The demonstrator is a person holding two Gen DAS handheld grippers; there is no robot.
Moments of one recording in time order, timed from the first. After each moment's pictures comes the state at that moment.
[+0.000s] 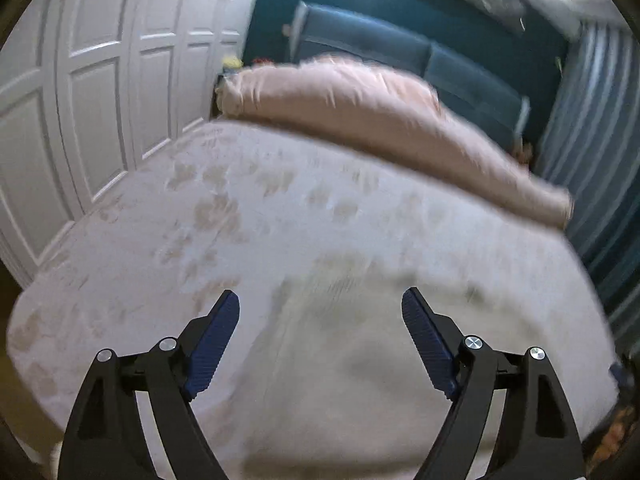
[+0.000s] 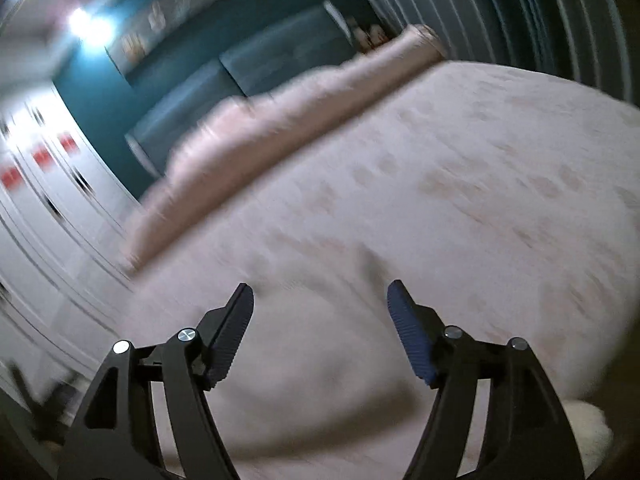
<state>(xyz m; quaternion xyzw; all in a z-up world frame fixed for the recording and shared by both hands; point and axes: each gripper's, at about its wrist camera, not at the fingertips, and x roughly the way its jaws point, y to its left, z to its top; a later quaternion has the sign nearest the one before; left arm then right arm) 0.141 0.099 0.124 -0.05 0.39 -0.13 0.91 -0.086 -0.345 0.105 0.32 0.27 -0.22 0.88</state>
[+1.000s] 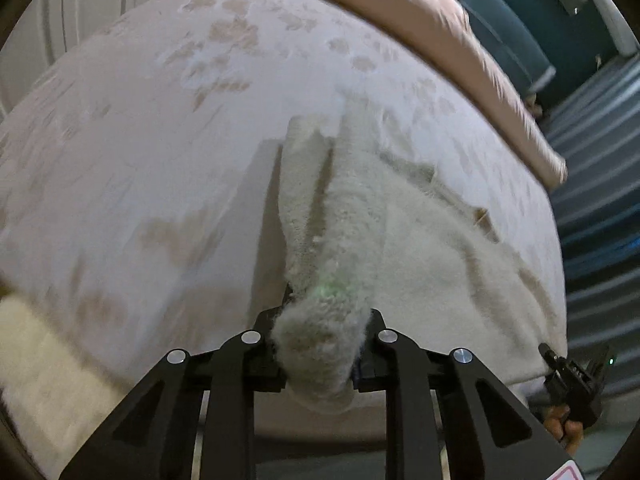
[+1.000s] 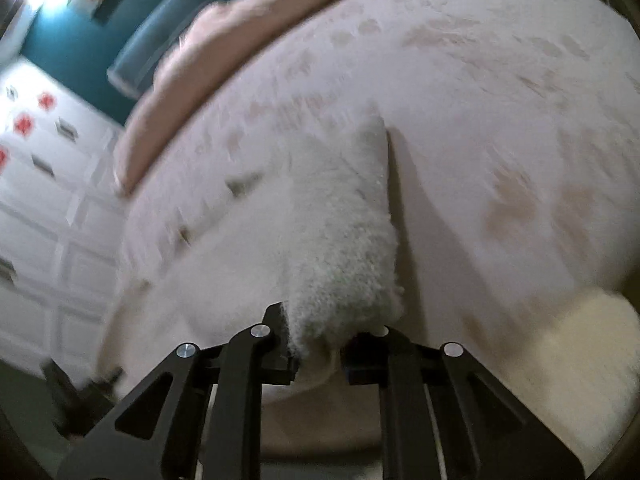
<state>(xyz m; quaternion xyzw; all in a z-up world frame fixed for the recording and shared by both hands) 0.081 0.137 0.050 -0.15 0.57 -0.15 0.79 -0.111 -0.313 0.040 0.39 0.42 -0.14 0.81</state>
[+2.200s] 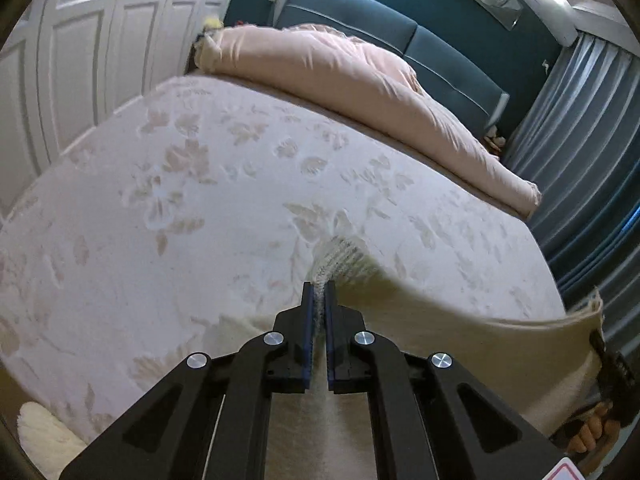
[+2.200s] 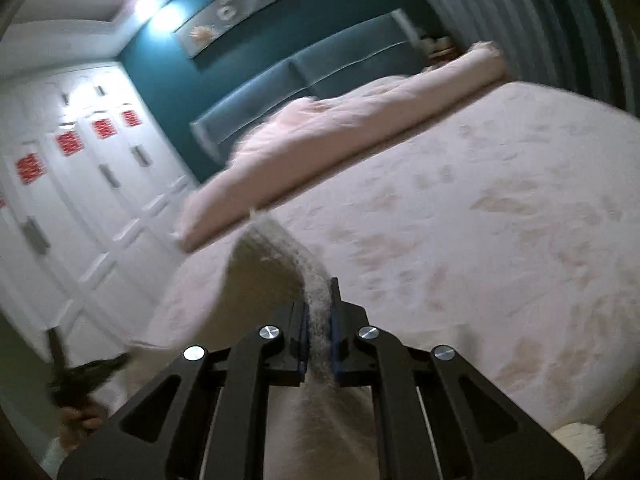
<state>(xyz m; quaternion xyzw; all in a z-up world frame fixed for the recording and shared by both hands) 0.119 0.111 0.116 -0.11 0.42 -0.18 0.88 -0.108 -0.323 0.126 0.28 0.23 -0.13 0.92</state>
